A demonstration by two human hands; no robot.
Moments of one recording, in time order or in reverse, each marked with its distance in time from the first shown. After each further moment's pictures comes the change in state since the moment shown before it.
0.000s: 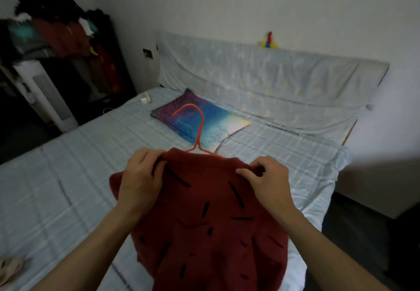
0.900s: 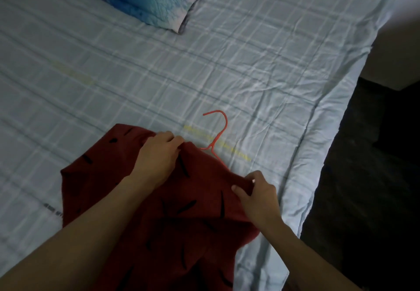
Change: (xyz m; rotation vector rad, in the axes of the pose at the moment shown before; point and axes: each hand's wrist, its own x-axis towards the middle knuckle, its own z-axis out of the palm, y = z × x) left_hand -0.183 -0.127 0.310 0.138 -0.860 0.063; right_hand -0.206 0.271 0.163 -0.203 -0.342 0.841
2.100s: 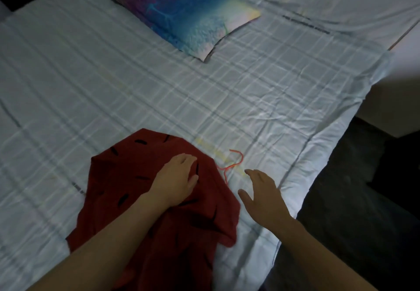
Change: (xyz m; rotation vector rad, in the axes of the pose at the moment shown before) left_hand -0.050 0.062 -0.062 -0.222 -0.224 -0.271; right_hand -0.019 -0.061 -0.099 -0.445 -0.230 -0.415
